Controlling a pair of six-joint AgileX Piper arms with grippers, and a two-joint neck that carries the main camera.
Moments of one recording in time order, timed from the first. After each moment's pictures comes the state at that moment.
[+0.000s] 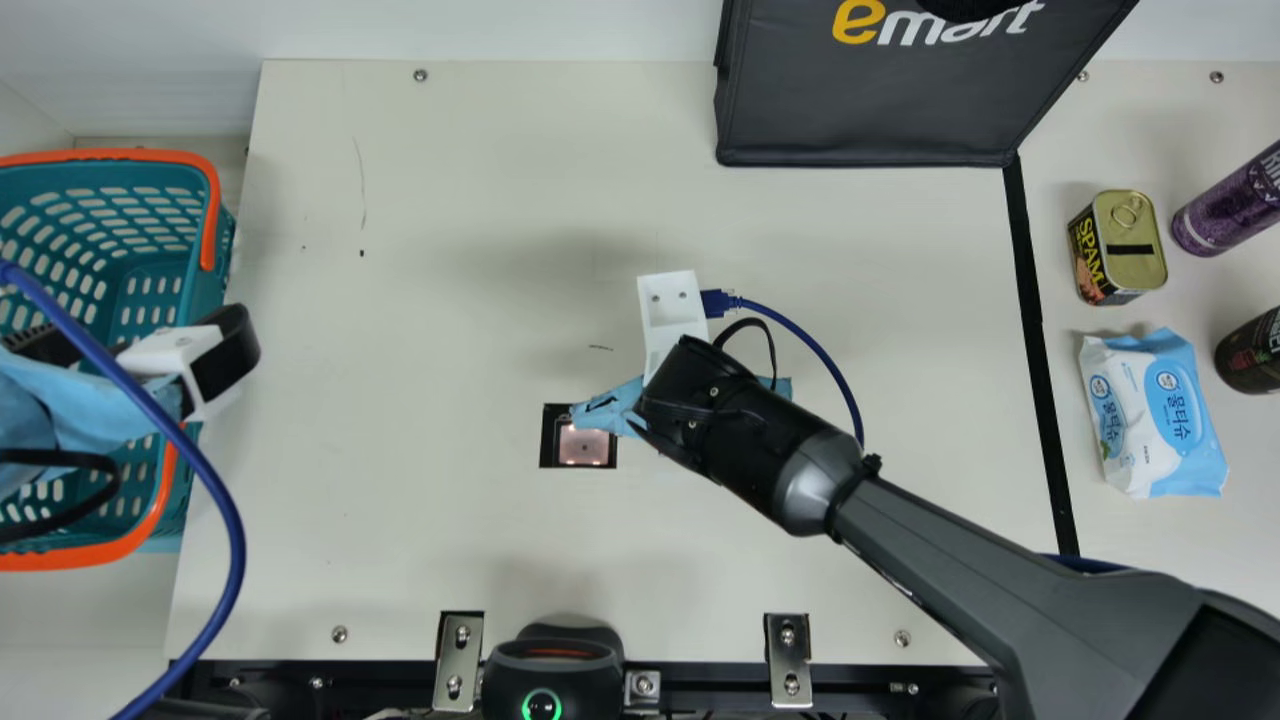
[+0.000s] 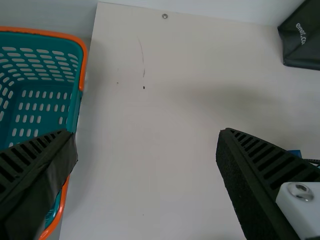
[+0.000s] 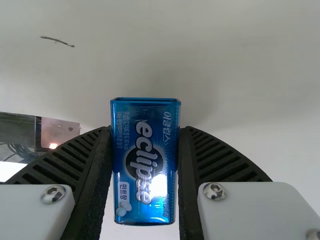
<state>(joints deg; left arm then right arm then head) -7.7 51.9 -65.8 -1.5 66.6 -10.5 47.5 100.1 -65.9 -14.4 47.9 49.1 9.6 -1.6</state>
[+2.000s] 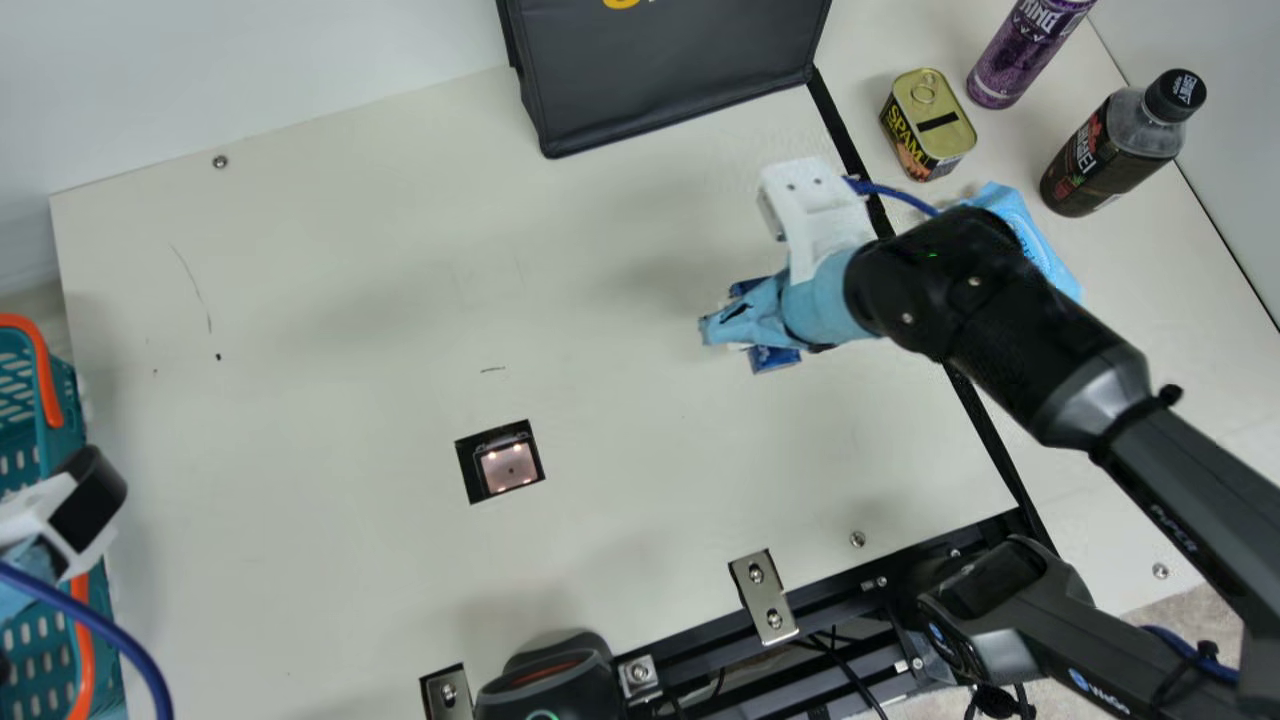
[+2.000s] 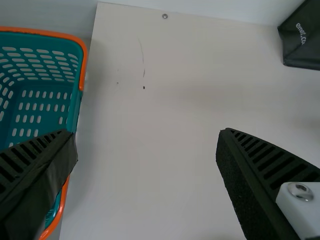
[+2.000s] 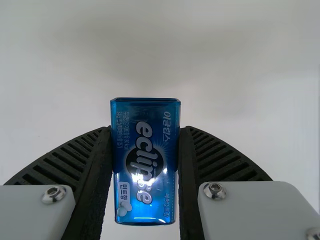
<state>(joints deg) -7.7 51.9 -65.8 -1.5 66.6 -10.5 8.0 71.1 -49.5 4.1 50.0 10.6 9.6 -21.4</state>
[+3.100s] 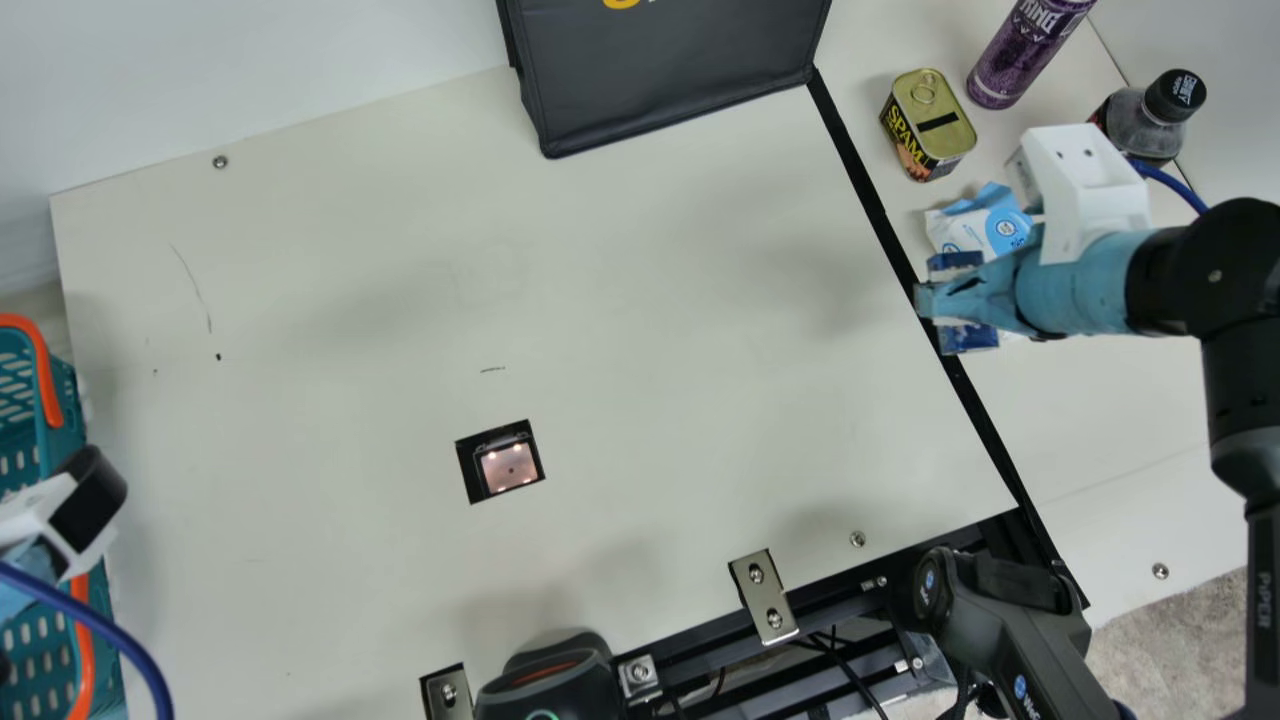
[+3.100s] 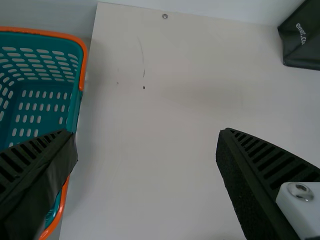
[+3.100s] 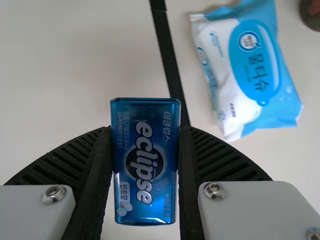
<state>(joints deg) -7.7 51.9 -65.8 -1.5 66.6 -10.5 -36.6 62.4 -51.3 13.8 63.9 -27.4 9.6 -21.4</state>
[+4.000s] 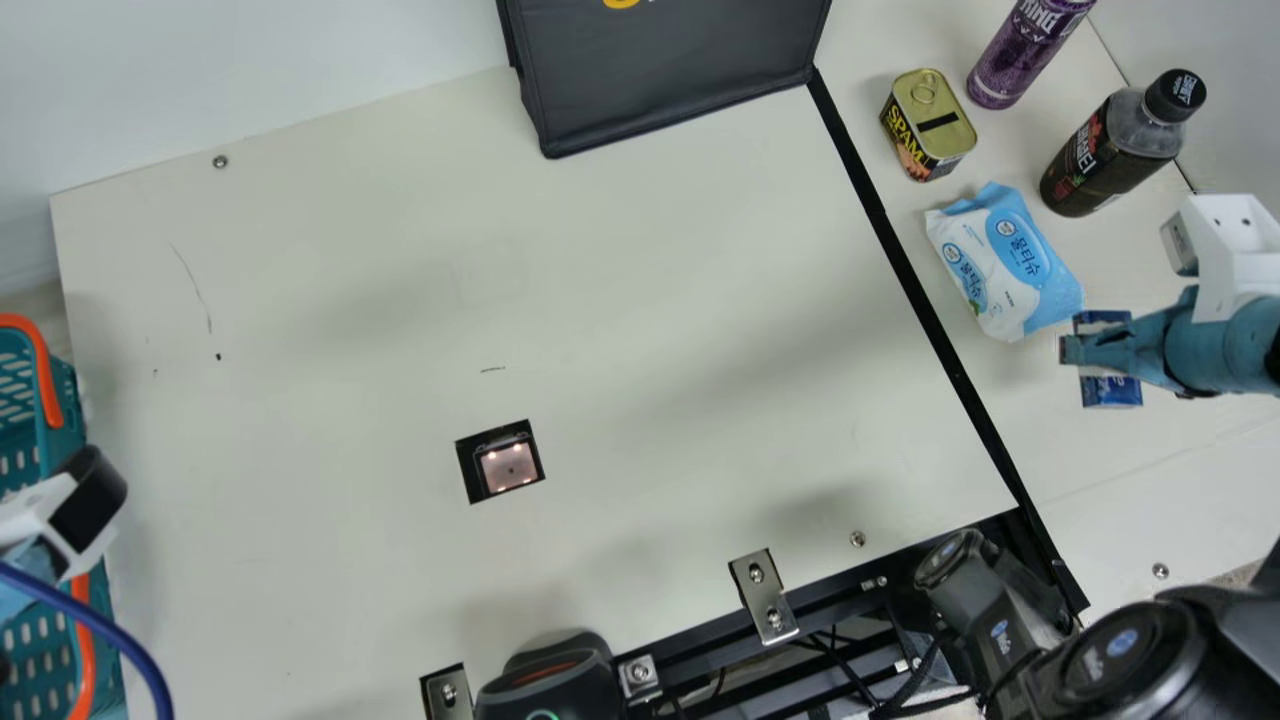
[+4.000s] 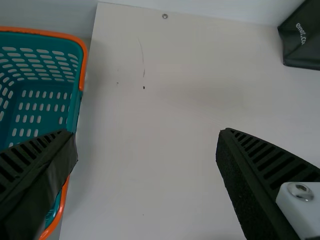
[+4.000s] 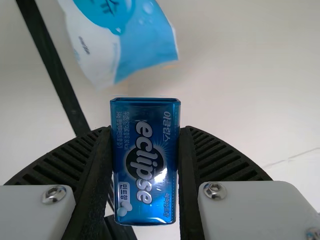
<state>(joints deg) -7.7 51.9 -65.8 -1.5 66.6 -10.5 -67.7 70.1 -48.3 13.1 60.2 -53.6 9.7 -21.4</state>
